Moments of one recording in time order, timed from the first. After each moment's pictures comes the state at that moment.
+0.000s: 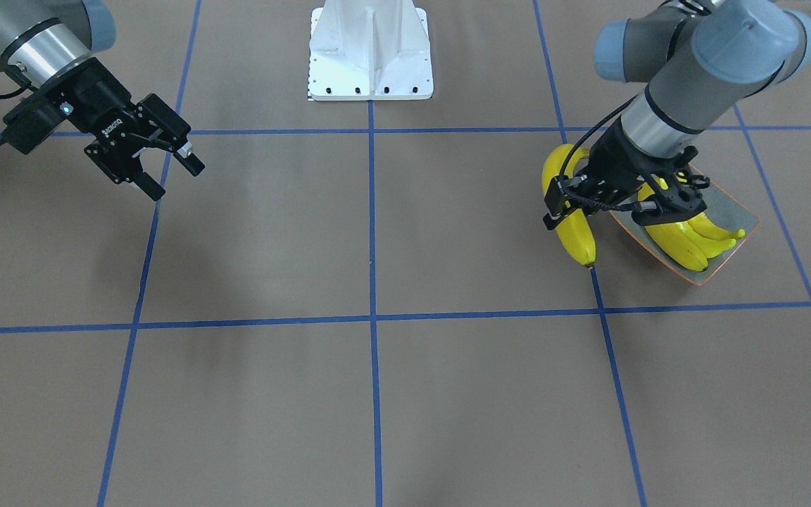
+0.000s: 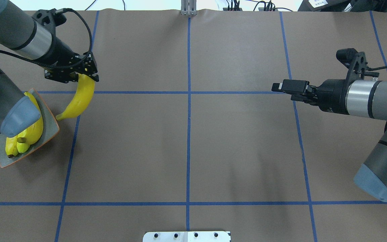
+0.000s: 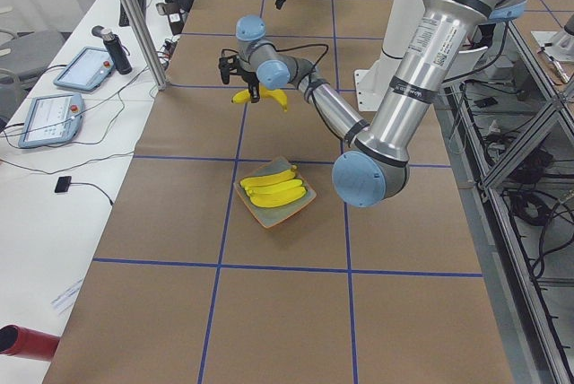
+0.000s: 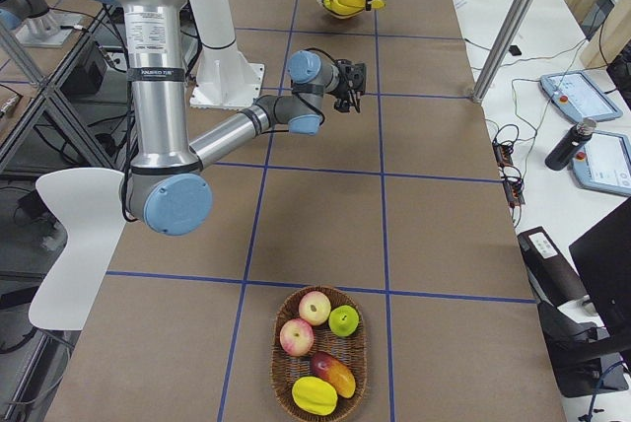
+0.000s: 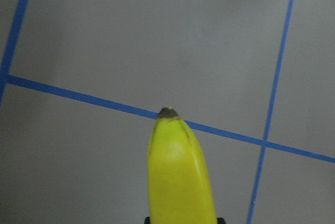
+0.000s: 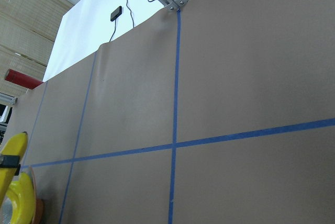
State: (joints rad) left arm -0.93 -1.98 -1.91 -1.59 -2.18 -1.13; right arm 0.75 -1.52 1.95 -0.57 1.83 1.46
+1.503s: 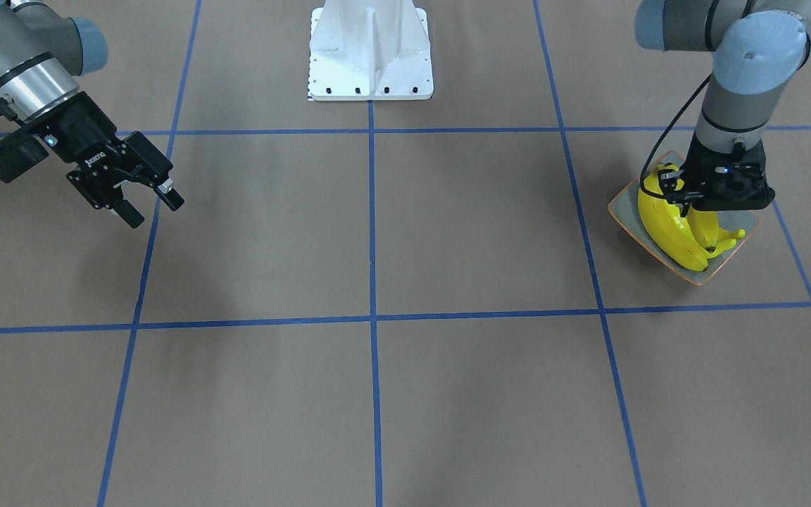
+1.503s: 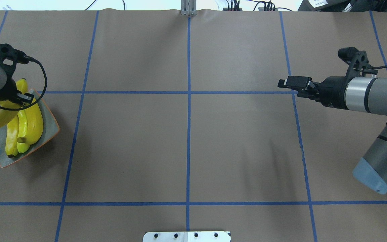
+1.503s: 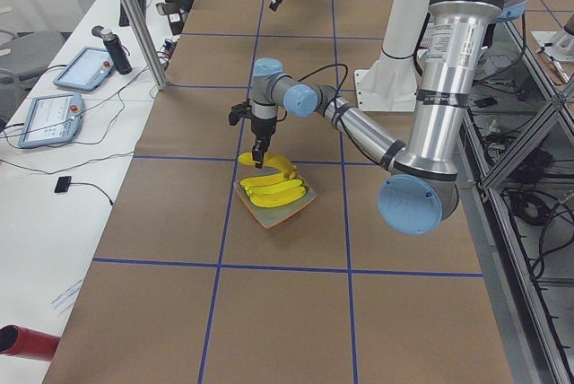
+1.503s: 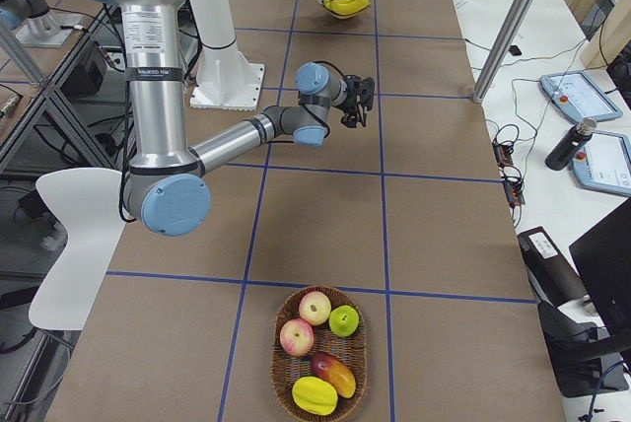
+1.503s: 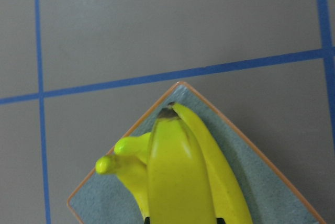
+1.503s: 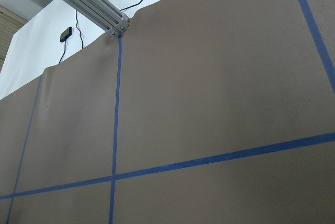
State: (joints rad) left arm -0.90 -1.72 -1.95 -1.49 -1.87 -0.56; right arm 0.77 -1.51 1.89 -0.57 1.82 1.46
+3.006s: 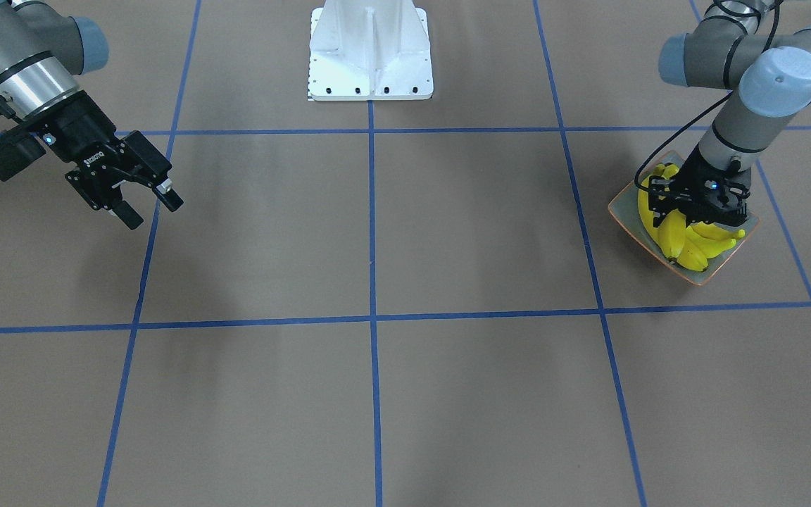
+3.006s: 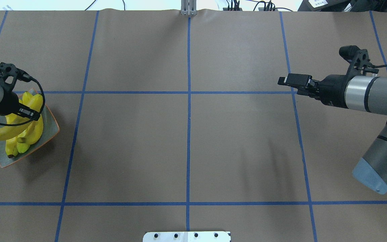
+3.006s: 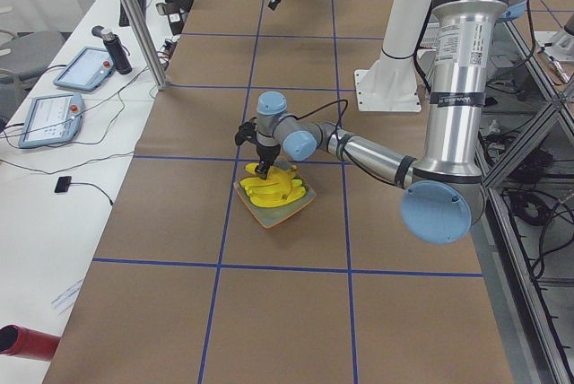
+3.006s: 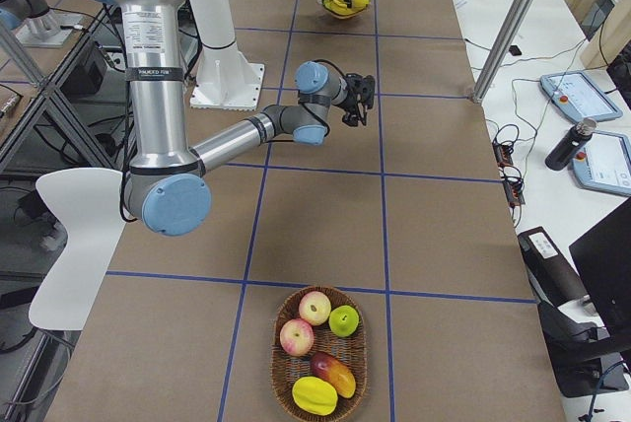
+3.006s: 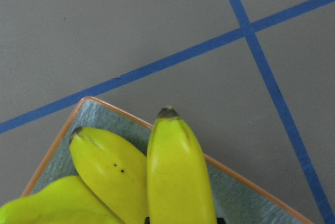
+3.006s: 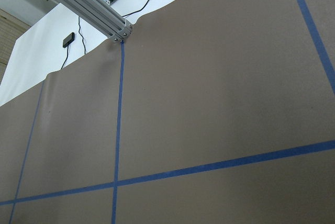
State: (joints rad) left arm -0.90 -1.61 -1.81 -1.91 -2.04 -0.51; right arm 0.77 -1.51 1.89 -0.57 1.79 1.46
